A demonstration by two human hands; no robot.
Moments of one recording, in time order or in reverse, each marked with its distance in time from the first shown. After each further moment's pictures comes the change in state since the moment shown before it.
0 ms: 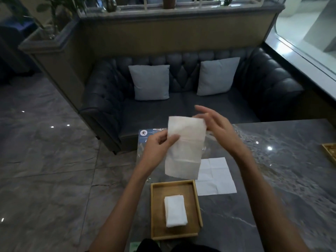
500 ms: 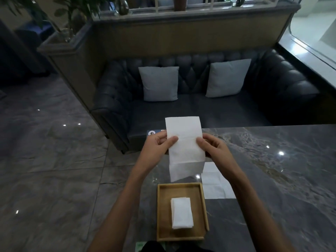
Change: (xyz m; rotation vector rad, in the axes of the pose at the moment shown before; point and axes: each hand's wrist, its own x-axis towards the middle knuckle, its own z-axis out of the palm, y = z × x) left_hand -0.008 0.018 -0.021 -0.046 0.011 -0.040; right_hand -0.029 0.034 0.044 0.288 0.031 0.244
